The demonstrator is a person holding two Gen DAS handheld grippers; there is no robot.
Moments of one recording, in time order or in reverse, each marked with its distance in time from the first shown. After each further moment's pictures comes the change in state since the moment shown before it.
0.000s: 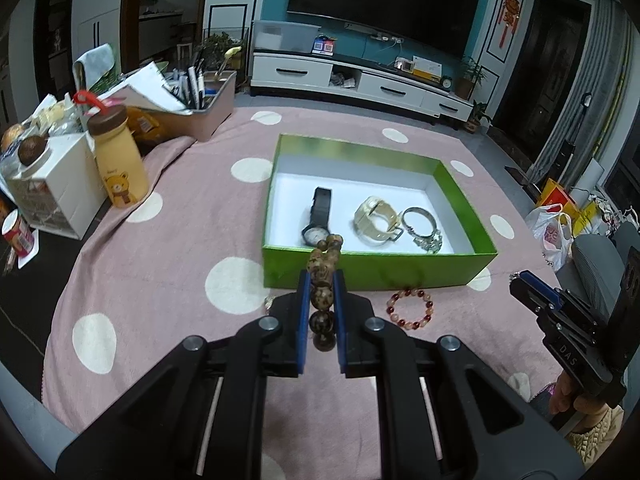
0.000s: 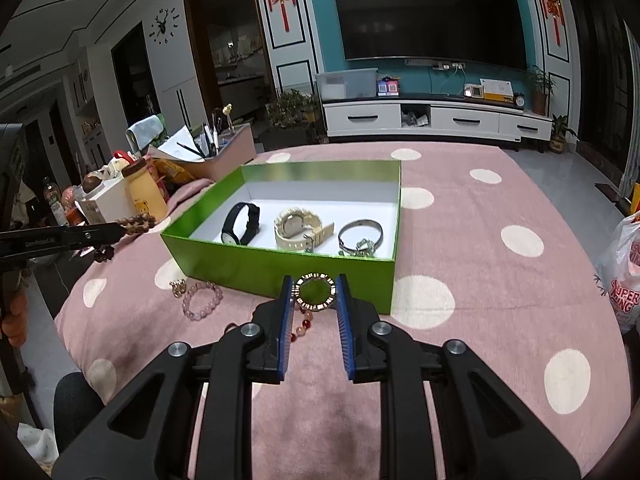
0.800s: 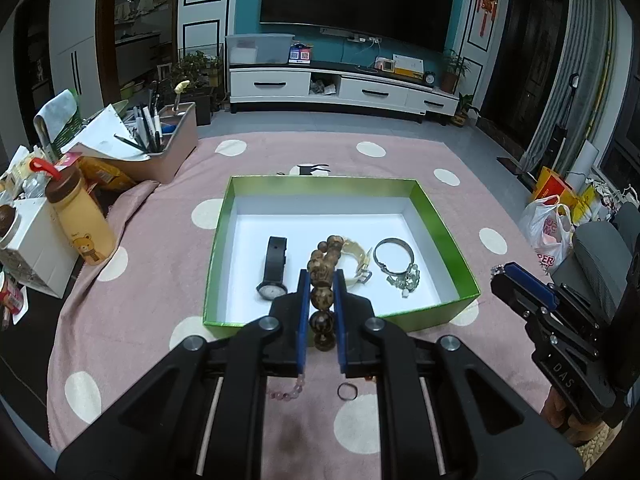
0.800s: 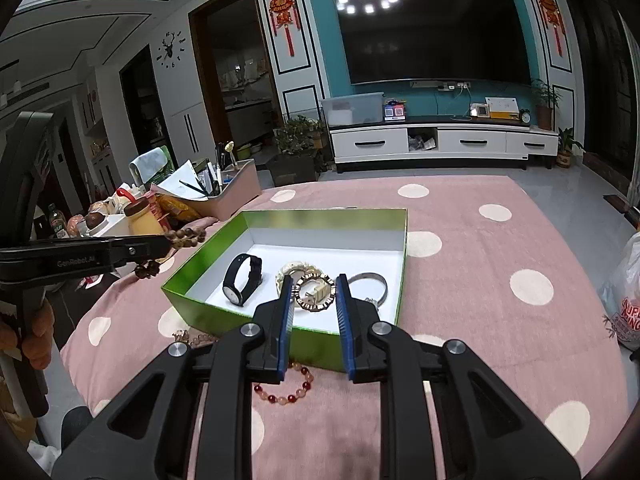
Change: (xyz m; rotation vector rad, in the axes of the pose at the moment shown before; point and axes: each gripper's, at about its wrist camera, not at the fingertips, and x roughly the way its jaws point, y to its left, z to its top) left arm 0.032 -0.051 0.051 0.092 -0.018 -0.005; right arm 0.015 -0.010 0.040 0.009 -0.084 0.034
